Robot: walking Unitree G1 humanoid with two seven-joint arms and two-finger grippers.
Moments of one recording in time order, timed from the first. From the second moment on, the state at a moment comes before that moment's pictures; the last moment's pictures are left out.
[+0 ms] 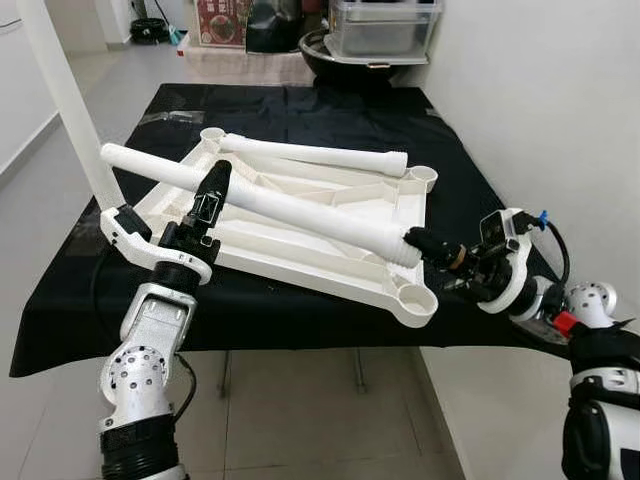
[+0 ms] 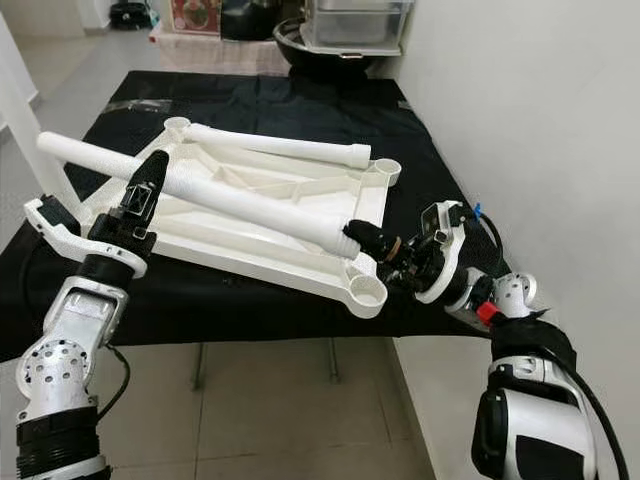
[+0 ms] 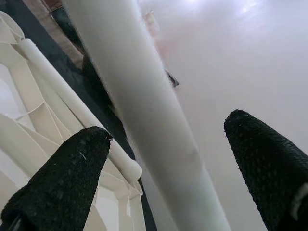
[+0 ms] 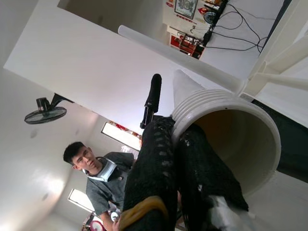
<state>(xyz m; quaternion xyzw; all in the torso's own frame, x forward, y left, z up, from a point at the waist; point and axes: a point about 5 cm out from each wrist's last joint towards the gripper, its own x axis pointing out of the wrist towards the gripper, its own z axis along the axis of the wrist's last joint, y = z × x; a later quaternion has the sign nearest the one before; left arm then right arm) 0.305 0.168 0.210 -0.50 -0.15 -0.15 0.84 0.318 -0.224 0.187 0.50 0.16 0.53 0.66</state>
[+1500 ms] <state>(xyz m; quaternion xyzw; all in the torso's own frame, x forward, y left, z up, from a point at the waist) 0.311 0.186 0.230 -0.53 -0.21 -0.15 0.81 0.303 -0.183 0.172 0.49 0.16 0.57 0.63</state>
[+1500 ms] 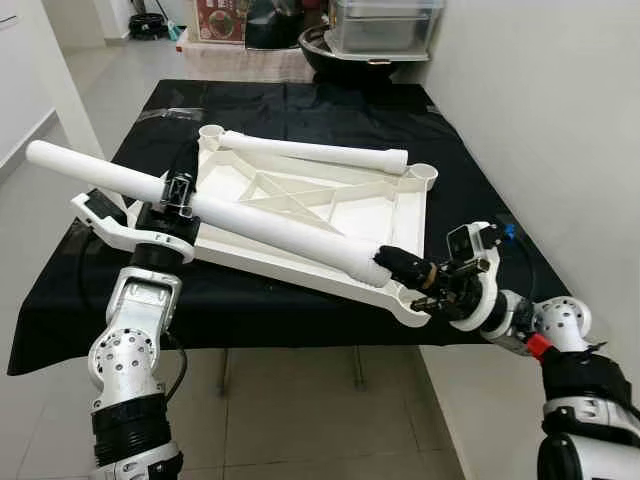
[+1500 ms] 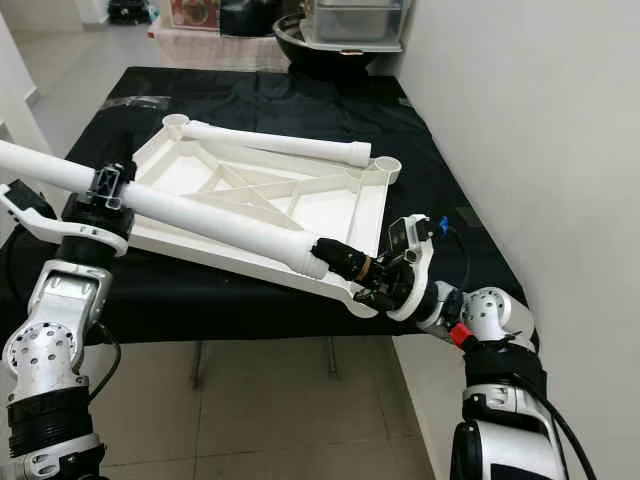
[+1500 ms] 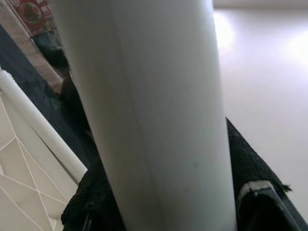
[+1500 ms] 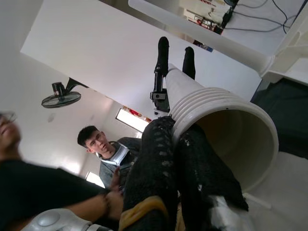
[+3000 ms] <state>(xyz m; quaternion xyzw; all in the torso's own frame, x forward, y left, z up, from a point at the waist) 0.316 0.172 0.228 -0.49 -0.17 -0.14 0.84 0.294 -0.197 0.104 0.30 0.28 0.50 0.76</state>
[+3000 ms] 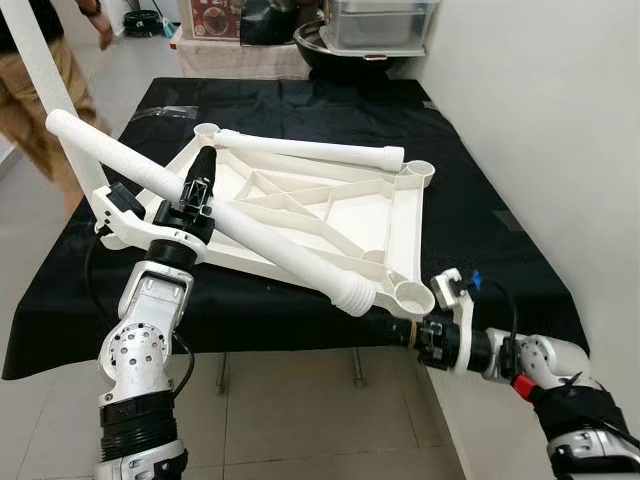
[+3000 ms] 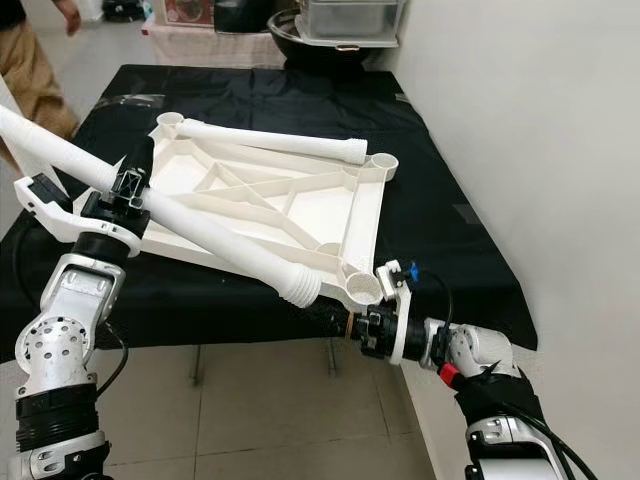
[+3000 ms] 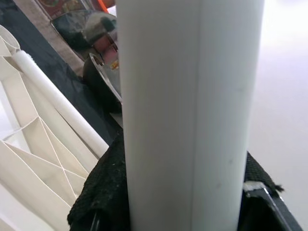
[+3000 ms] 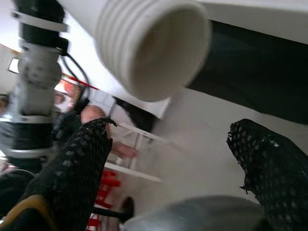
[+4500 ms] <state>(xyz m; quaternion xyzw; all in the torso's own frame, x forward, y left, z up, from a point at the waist) 0.327 0.121 0.279 -0.27 -0.09 -0.48 0.83 0.336 -0.123 0.204 0.12 0.08 0.64 0.76</state>
